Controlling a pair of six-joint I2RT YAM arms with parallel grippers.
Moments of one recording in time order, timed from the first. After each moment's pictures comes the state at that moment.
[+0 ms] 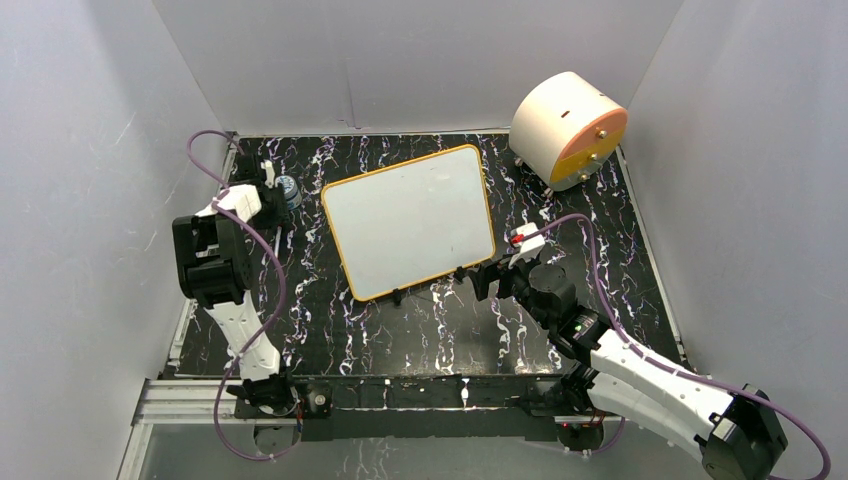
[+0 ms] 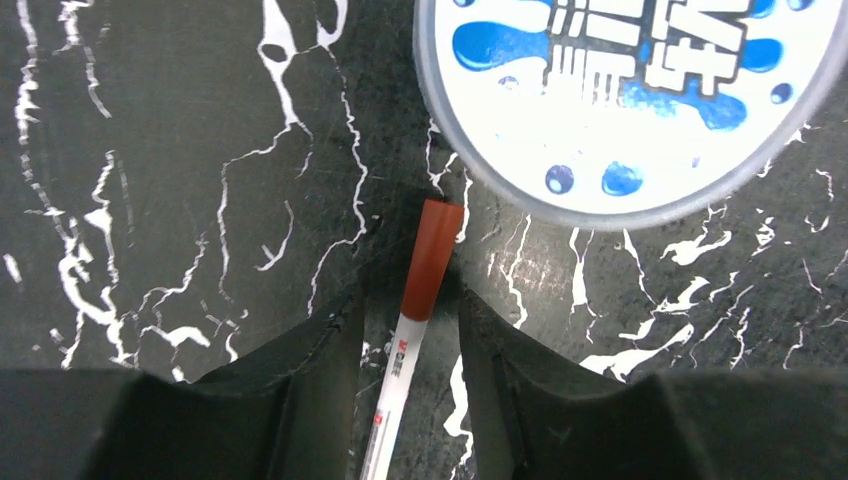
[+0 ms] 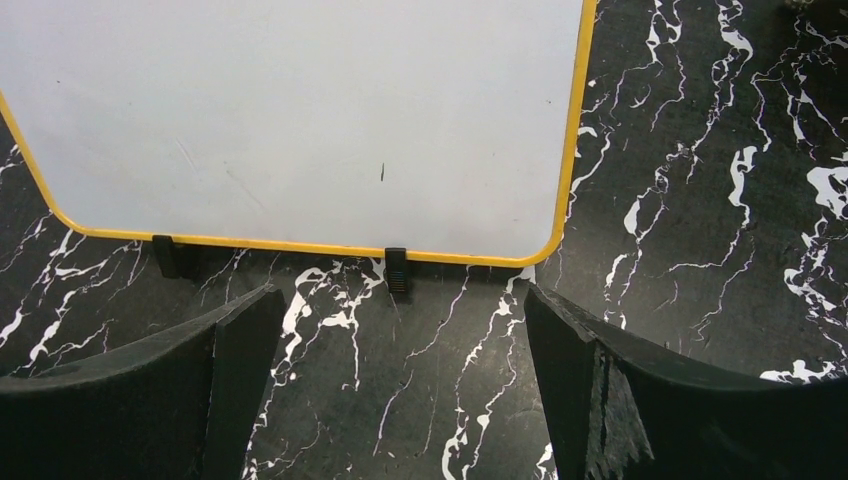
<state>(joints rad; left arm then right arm) 0.16 1.94 1.32 -0.43 -0.05 -0.06 0.79 0.74 0.35 0.14 0.23 0.21</state>
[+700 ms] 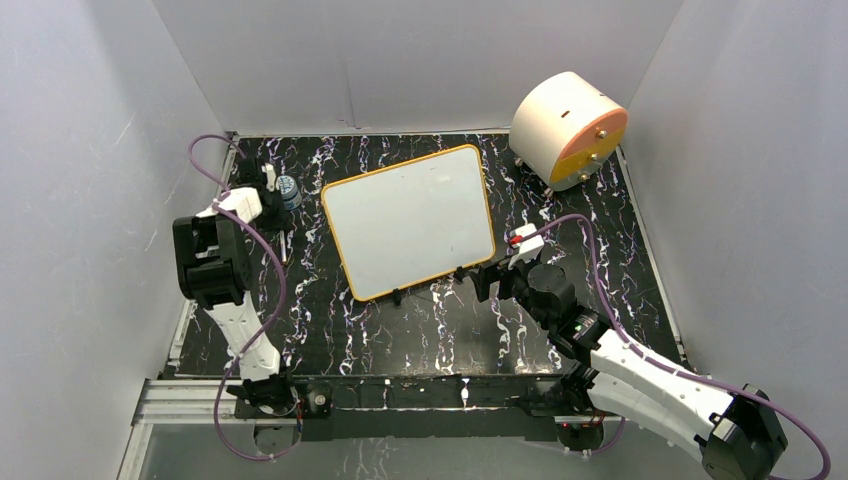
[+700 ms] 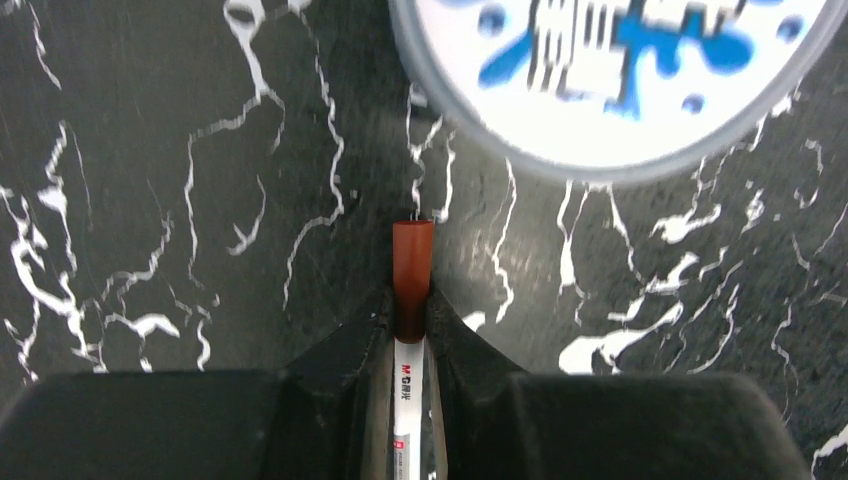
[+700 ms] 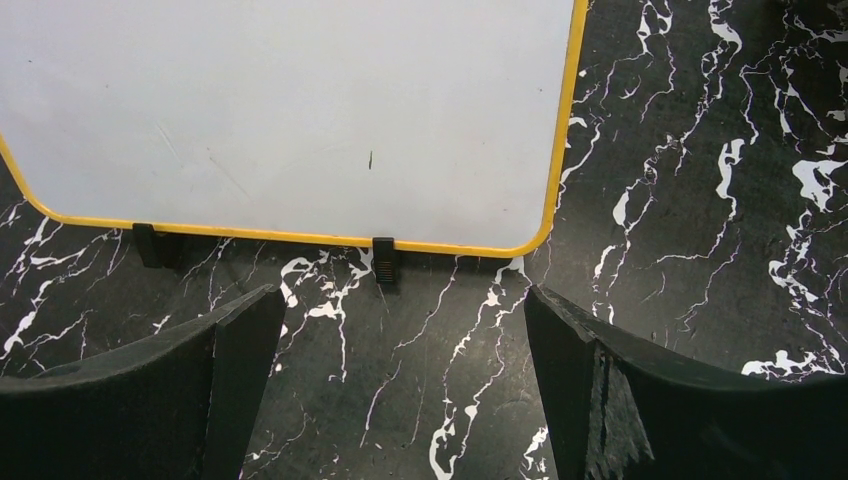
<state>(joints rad) 0.16 1.96 1.31 -0.41 -0.01 -0.07 0.79 0.74 0.35 0.12 0.25 0.19</state>
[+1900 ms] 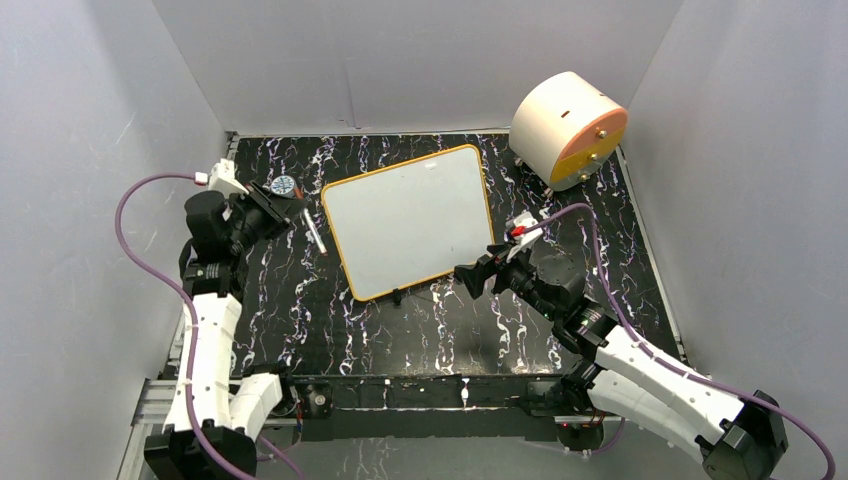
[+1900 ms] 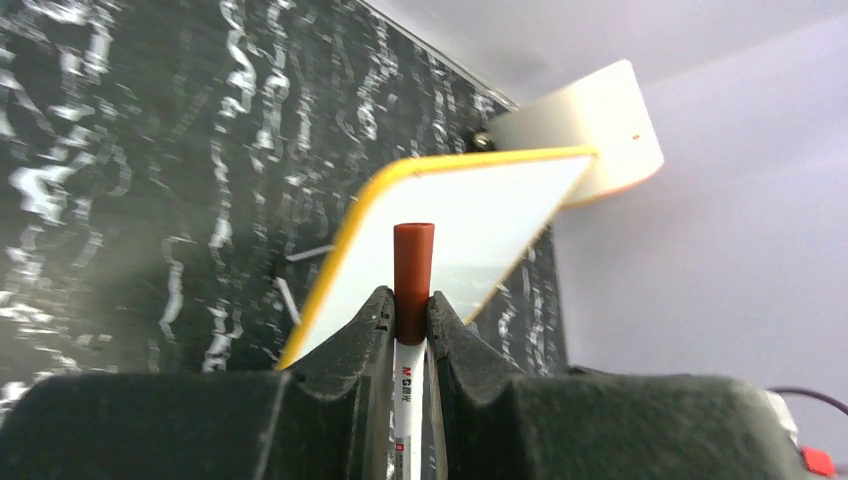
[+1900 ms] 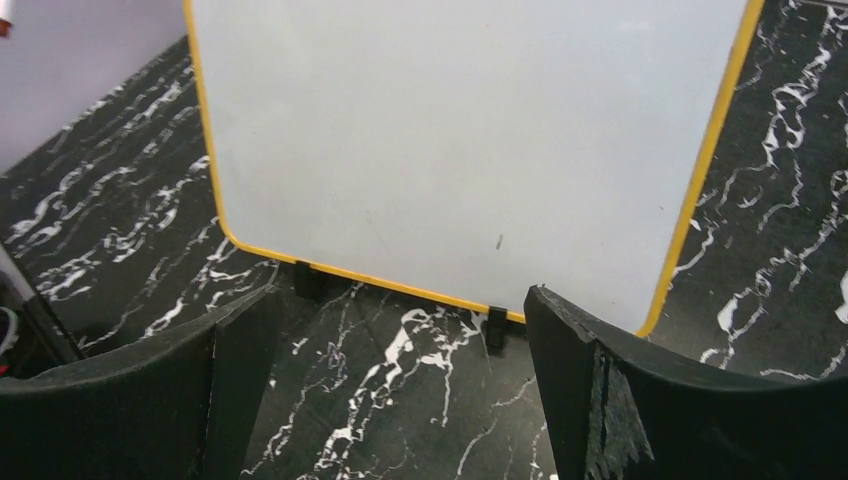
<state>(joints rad) 0.11 0.89 0.87 -0.30 0.48 -0.73 0.79 0.72 0.46 0.12 0.04 0.21</state>
